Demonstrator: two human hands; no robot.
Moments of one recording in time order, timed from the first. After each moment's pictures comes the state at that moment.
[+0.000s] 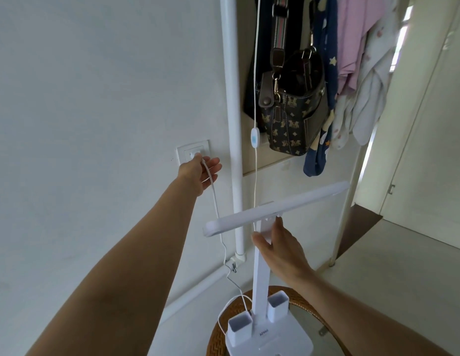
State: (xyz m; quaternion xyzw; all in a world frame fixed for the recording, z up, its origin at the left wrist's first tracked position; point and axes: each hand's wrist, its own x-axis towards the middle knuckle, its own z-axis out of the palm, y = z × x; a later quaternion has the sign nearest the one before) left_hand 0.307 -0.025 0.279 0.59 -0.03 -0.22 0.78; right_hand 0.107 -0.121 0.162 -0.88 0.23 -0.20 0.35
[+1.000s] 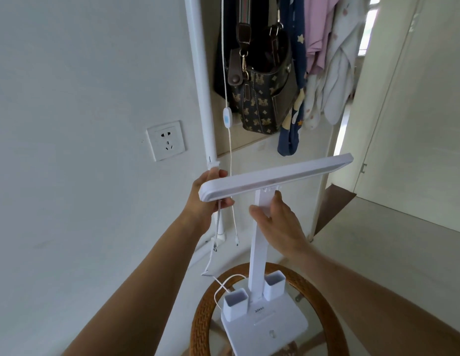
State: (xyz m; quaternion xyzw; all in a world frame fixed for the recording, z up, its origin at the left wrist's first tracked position) left_hand 0.175 -0.023 0.224 0.63 -0.24 -0.20 0.71; right_hand 0.061 -0.143 0.171 -0.86 0.24 -0.24 0.37
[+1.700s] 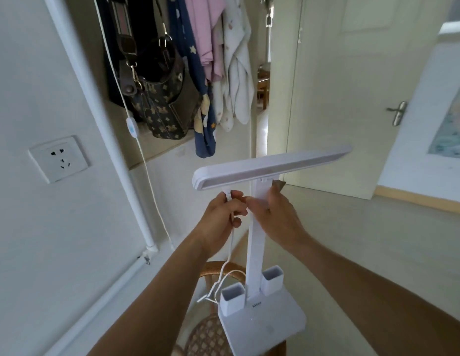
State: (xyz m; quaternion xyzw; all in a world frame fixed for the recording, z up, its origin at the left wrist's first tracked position) left_hand 0.028 -0.131 0.204 0.54 -0.33 -0.43 0.64; right_hand -0.083 -0.217 0.190 -0.83 0.33 -0.33 0.31
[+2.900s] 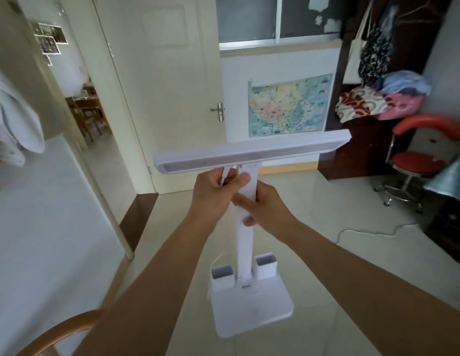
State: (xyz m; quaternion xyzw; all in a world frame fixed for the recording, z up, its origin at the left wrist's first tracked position) left_hand -0.363 -0.262 0.240 0.50 -0.58 -0.34 0.54; right_hand -0.488 -0.266 0.209 -0.62 0.49 -0.44 0.42
